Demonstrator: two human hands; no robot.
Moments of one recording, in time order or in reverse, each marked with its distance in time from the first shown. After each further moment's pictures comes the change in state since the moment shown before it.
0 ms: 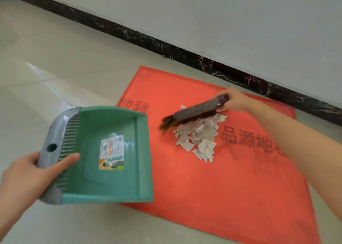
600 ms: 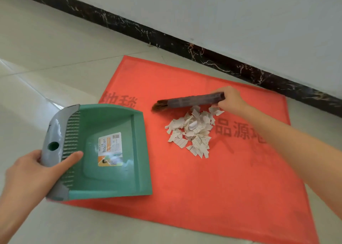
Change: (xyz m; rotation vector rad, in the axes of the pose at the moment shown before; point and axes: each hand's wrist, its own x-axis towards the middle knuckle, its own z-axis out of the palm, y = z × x) left_hand 0.039 -0.007 0.054 0.081 -0.034 -0.066; right_hand 0.007 0.038 0.036 -0.121 0.253 0.143
